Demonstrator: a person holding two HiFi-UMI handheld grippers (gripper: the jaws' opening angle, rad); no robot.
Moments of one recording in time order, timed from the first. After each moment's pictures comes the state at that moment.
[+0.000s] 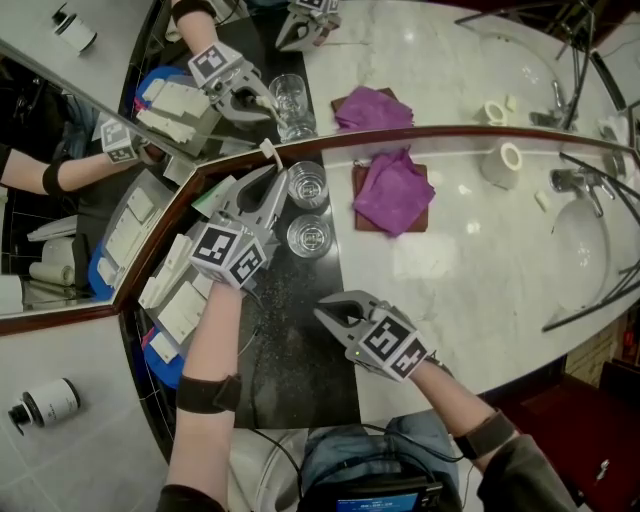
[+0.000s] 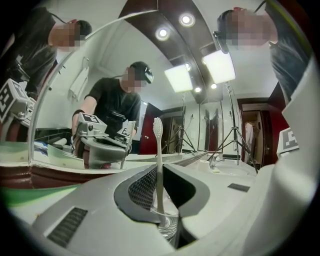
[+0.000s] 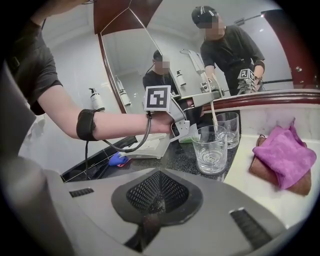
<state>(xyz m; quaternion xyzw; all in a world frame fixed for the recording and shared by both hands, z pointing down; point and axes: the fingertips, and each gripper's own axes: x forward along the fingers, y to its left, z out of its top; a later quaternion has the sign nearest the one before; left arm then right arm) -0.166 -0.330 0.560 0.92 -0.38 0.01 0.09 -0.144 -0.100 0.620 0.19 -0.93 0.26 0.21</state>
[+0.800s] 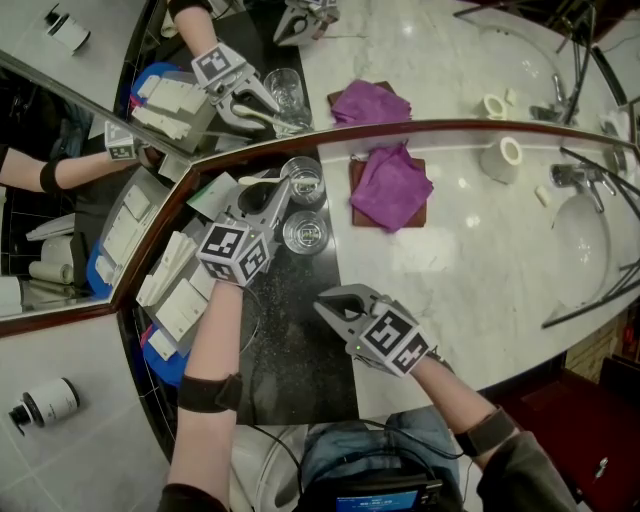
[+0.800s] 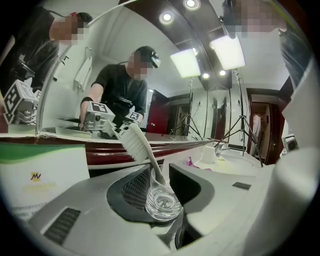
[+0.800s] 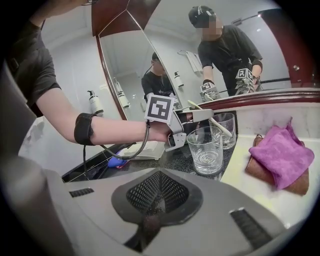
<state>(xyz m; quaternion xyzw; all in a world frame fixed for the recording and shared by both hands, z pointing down) -0.167 -0.326 0.606 0.90 -0.41 0.09 0.13 -0.137 -0.106 0.618 0.19 -0.92 0.26 0.20</state>
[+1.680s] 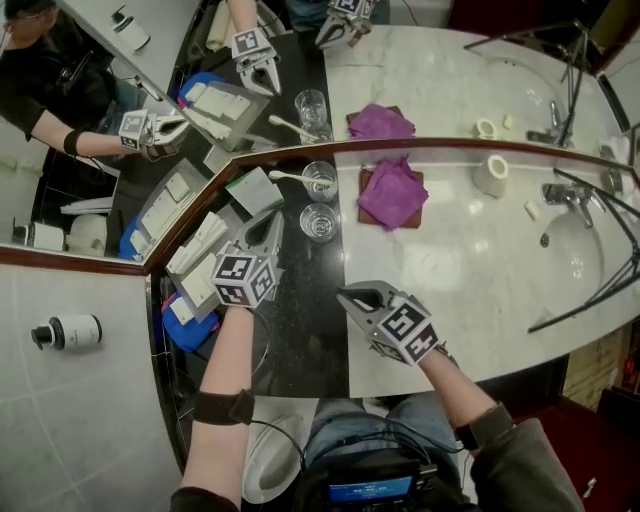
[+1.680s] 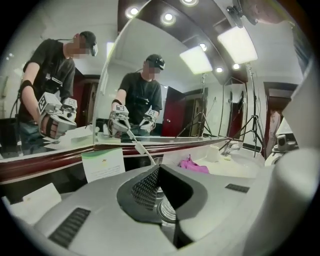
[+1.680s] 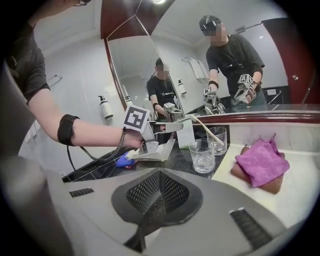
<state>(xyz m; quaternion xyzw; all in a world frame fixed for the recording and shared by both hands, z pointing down) -0.208 -0.231 0.565 0.84 -0.50 0.12 0.17 -0.095 -0.072 0.567 0.20 -0.93 0.24 0.20</state>
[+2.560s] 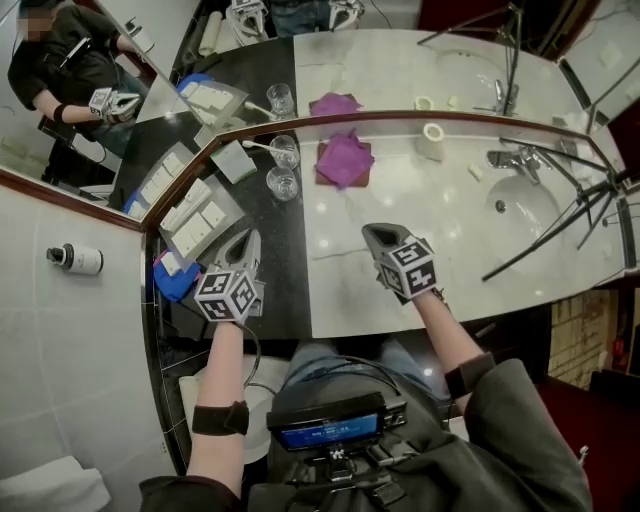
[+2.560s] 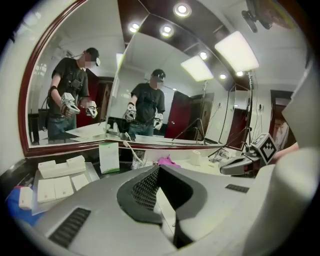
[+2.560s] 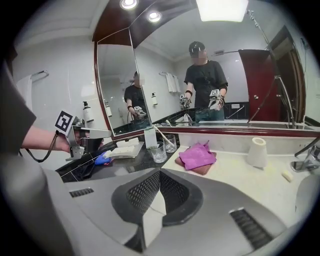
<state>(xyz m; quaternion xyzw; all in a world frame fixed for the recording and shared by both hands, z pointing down) -0.161 -0.053 0.485 0.80 -0.55 0.11 0.22 0.079 -0.058 0.537 0.37 -0.88 0.22 0.21</state>
